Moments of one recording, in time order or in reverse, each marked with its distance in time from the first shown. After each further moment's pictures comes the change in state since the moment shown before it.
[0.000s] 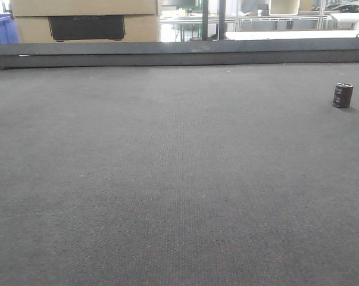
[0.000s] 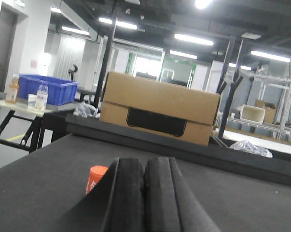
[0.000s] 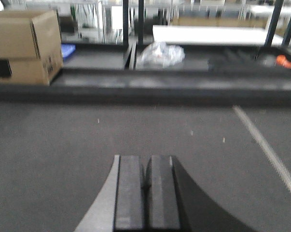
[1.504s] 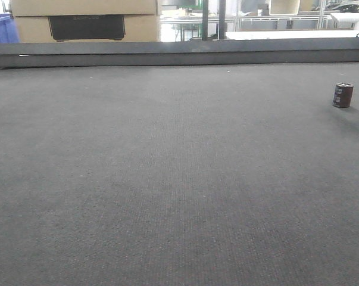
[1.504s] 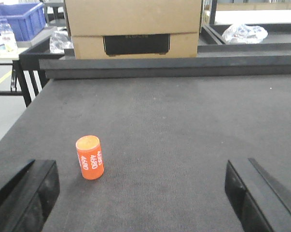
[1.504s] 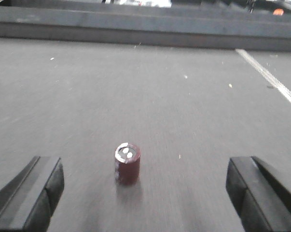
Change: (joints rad) left arm -0.068 0.567 -0.622 0.243 0.485 0.000; right arm 0.000 0.717 0.292 -0.043 -0.963 0.000
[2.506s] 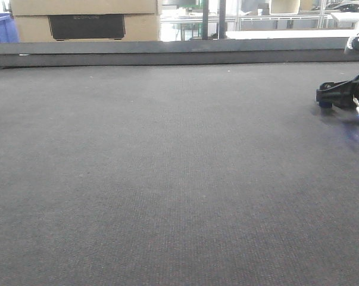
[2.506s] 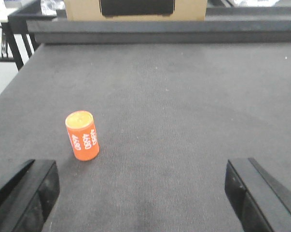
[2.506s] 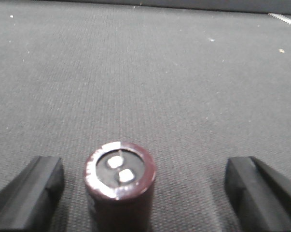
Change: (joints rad) left arm 0.000 0.220 0.000 -0.009 -0.118 0.000; right arm 0.001 0.612 -0.442 -0.010 -0.126 0.019
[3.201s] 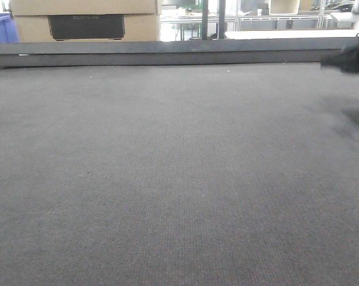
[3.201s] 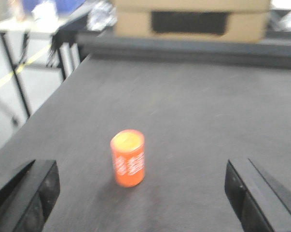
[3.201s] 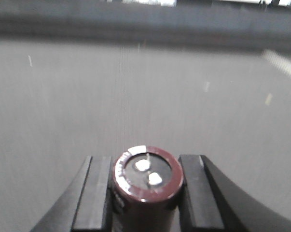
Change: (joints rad) left arm 0.146 0.278 -0.001 -0.041 -0.313 0.000; right arm 0.000 -0.194 0.001 -0.021 0.124 0.000
